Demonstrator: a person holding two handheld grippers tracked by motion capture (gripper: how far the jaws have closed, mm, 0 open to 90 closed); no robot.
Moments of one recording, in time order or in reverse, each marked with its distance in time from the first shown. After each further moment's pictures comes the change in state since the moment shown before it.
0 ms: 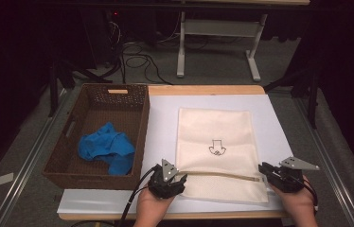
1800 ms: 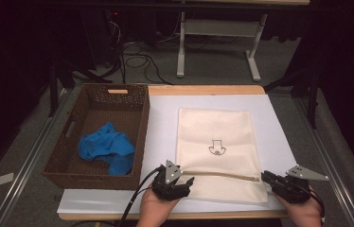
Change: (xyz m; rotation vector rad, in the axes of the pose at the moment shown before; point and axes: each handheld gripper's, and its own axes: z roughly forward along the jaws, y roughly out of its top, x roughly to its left) left arm -0.011 0.005 0.000 -0.014 -0.077 0.034; right arm 0.010 -0.014 -0.023 -0.004 0.074 0.042
